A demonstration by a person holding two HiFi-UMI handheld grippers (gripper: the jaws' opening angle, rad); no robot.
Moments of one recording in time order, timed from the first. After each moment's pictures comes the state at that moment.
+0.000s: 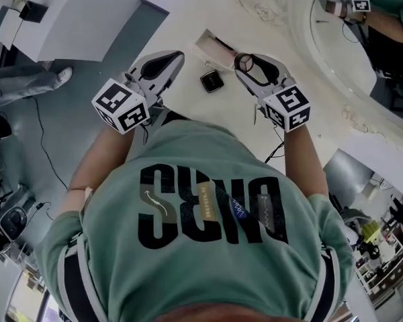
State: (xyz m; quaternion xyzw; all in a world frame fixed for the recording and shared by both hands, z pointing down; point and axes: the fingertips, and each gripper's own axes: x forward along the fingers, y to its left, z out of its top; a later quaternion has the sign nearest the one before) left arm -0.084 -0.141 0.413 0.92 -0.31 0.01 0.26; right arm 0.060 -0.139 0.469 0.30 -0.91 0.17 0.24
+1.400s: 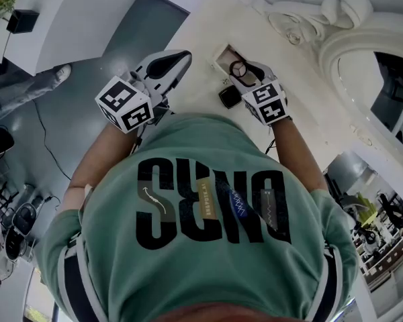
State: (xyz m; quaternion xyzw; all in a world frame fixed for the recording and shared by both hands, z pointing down) left arm -0.132 -0.217 0.449 0.91 -0.27 0.01 0.33; right arm 0.003 -0.175 0.592 0.31 -0.83 0.24 0.40
